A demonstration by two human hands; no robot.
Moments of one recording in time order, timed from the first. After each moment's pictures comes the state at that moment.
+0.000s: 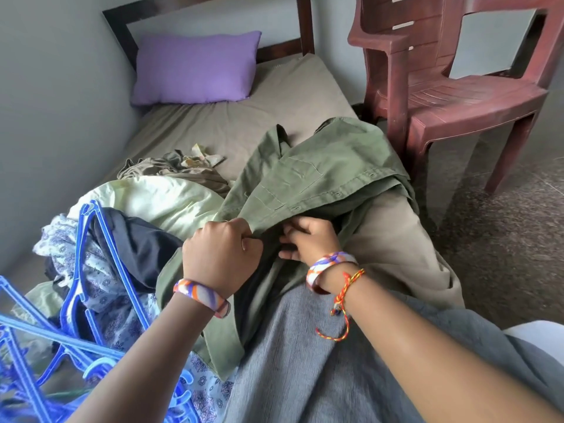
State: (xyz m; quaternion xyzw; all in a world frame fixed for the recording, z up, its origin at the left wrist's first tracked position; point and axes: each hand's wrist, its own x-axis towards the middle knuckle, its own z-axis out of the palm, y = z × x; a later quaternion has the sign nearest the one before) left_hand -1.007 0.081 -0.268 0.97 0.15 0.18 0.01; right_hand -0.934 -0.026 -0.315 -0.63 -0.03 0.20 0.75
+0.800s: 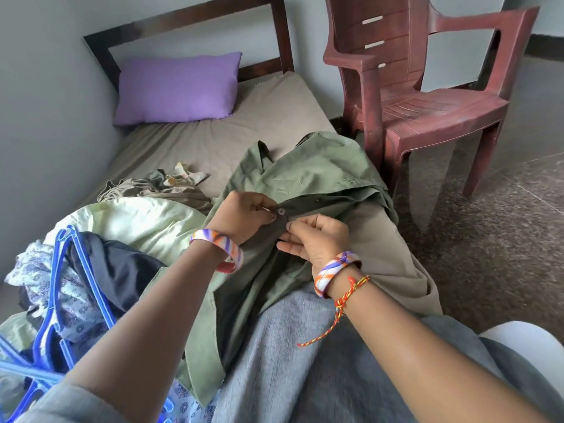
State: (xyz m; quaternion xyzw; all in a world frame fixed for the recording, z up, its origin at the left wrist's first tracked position) left_hand -0.928 0.062 -0.240 0.93 0.09 0.04 0.36; right_hand -0.923 -0.058 -0.288 -0.47 0.08 0.16 0.86
